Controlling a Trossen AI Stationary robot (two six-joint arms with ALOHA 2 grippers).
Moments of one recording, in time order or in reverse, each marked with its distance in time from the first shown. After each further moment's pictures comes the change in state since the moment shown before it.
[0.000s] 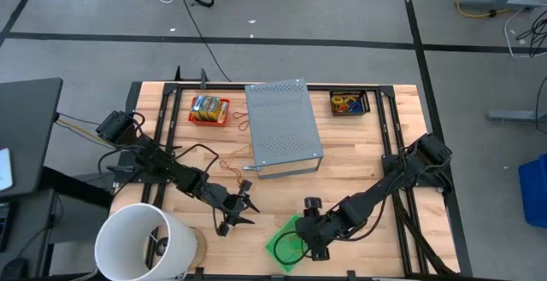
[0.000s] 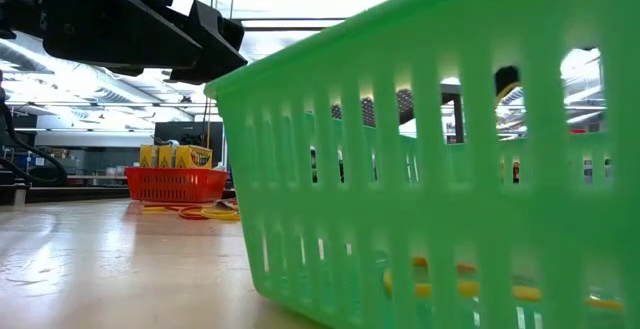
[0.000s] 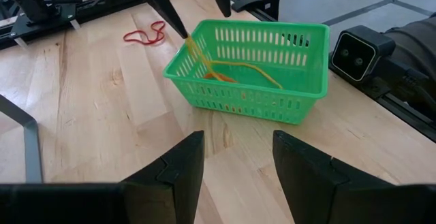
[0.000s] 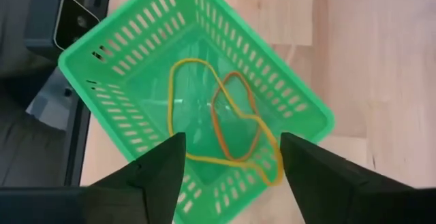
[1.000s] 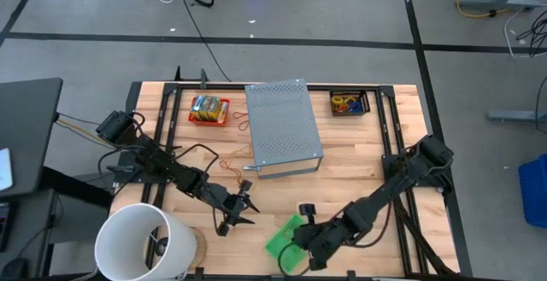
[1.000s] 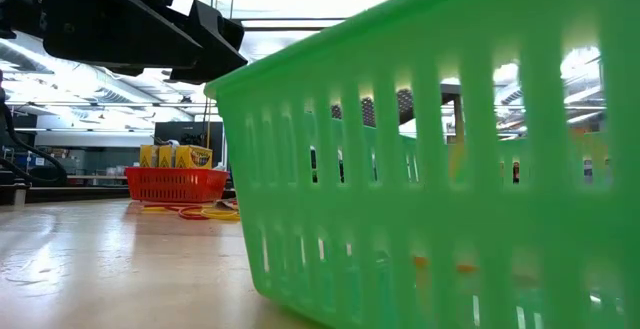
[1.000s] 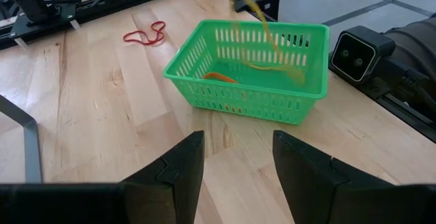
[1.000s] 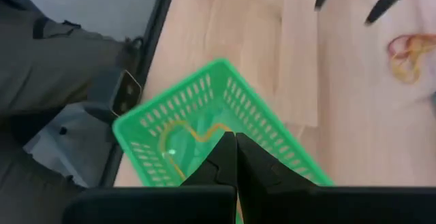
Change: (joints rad) left arm 0.000 0.000 0.000 0.001 0.000 0.000; right arm 0.047 0.001 0.020 0.174 0.124 -0.108
